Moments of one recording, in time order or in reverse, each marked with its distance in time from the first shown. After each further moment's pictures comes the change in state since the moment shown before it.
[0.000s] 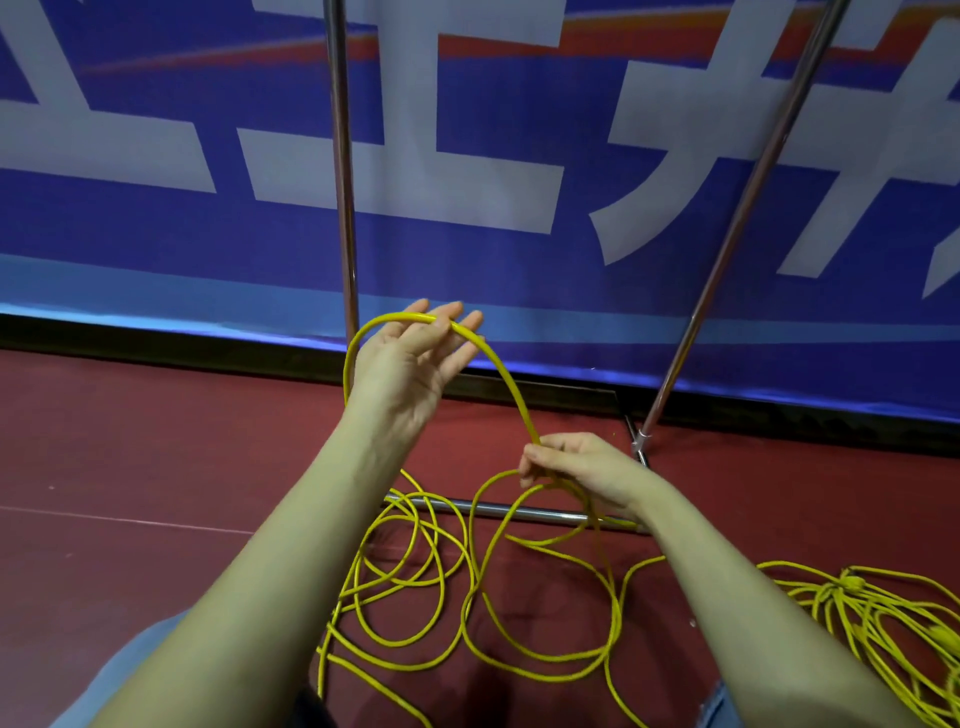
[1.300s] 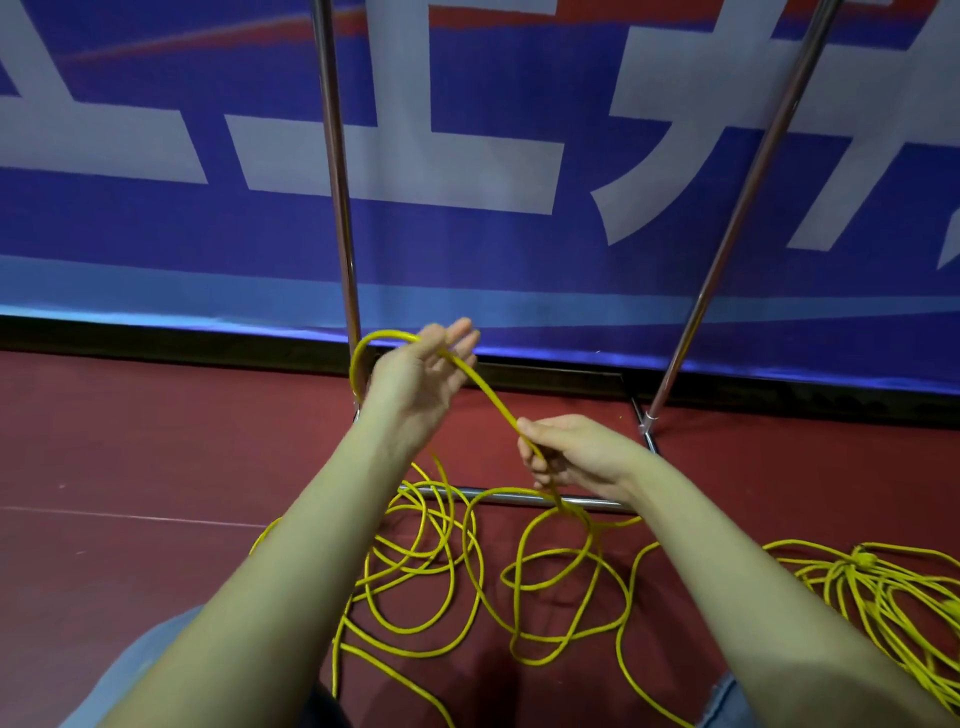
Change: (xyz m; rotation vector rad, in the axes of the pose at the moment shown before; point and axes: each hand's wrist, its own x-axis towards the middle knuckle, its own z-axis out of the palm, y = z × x) left_hand 0.017 -0.022 -0.020 0.058 0.111 -0.172; right_hand 0.009 -0.012 0.017 0.060 0.002 0.166
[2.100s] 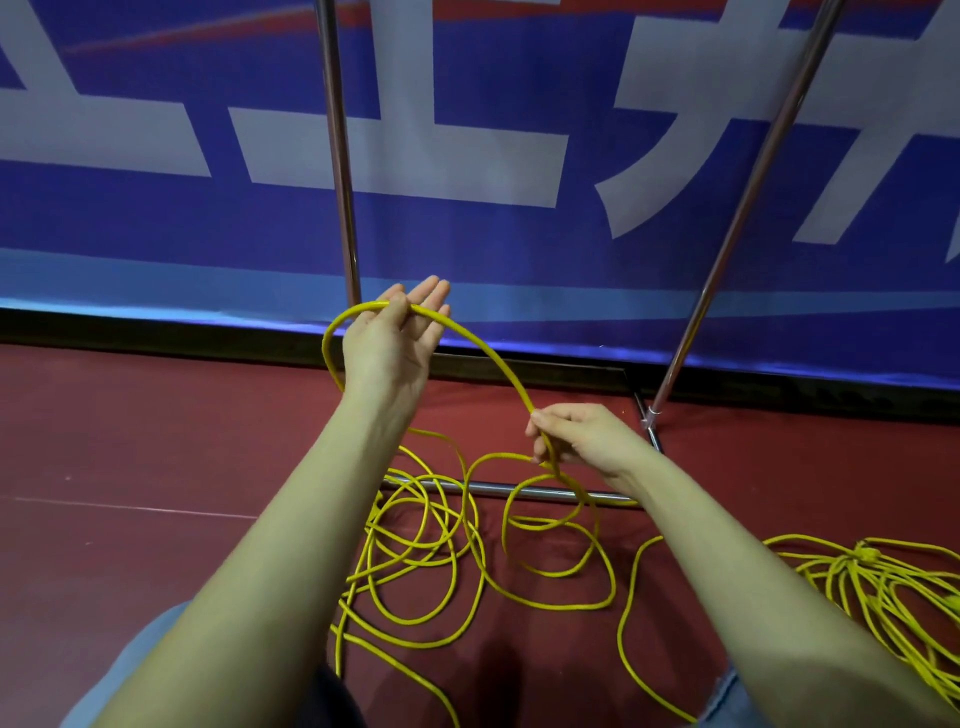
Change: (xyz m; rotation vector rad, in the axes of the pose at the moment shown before) left_hand 0.002 0.020 0.000 -0.083 0.005 0.236; right_hand -0.003 0.004 -0.005 -0.141 0.200 -0.088
